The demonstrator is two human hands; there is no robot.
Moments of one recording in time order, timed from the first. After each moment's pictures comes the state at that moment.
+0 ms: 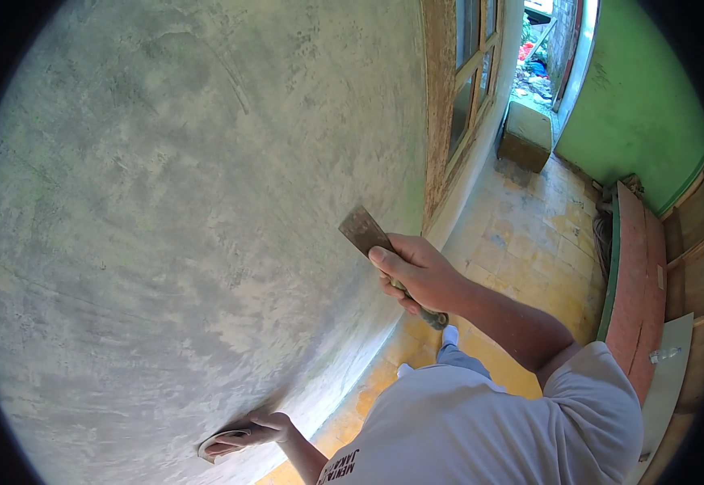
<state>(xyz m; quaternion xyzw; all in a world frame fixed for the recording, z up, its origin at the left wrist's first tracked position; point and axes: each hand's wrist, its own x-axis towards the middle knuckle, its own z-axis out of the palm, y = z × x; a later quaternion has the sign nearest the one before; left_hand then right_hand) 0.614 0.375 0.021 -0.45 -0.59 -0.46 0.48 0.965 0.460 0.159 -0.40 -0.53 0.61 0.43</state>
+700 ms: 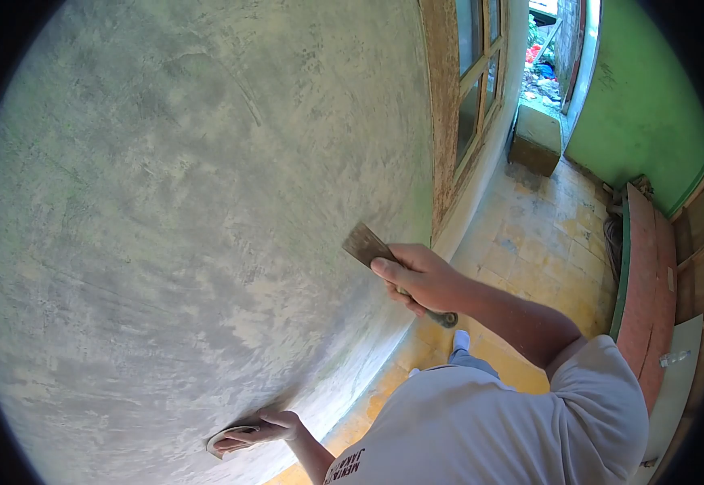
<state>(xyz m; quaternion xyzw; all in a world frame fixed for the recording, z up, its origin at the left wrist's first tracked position) 0.614 0.376 0.021 -0.46 -0.59 -0.46 0.48 0.963 0.461 0.156 -0.40 -0.57 0.60 0.40</state>
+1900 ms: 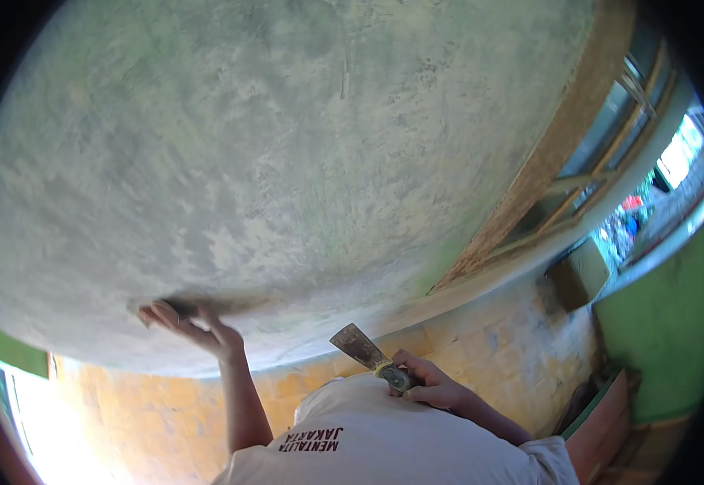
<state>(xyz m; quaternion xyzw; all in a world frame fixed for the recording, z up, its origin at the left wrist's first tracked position) 0.702 0.399 0.078 -0.39 -0.64 -0.56 0.35 1.072 0.417 0.062 -0.22 -0.47 0.84 0.14</state>
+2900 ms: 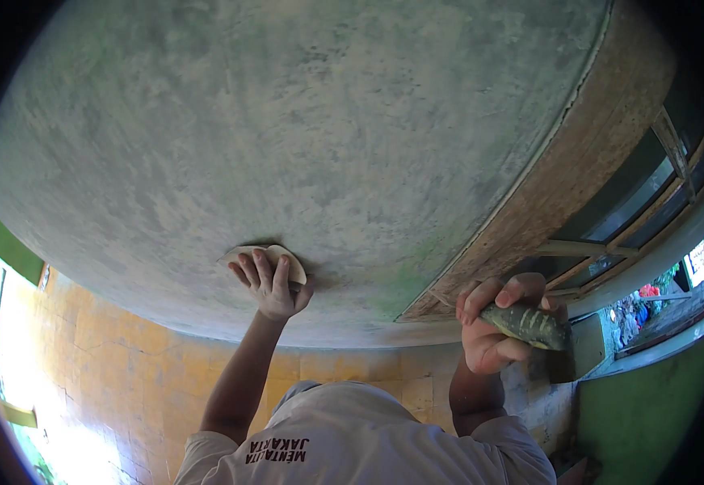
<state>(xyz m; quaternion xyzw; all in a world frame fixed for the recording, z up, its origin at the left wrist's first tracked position) 0.836 0.506 0.015 -0.55 -0.58 -0.36 0.49 1.120 0.563 0.175 0.04 -0.57 0.46 0.68</state>
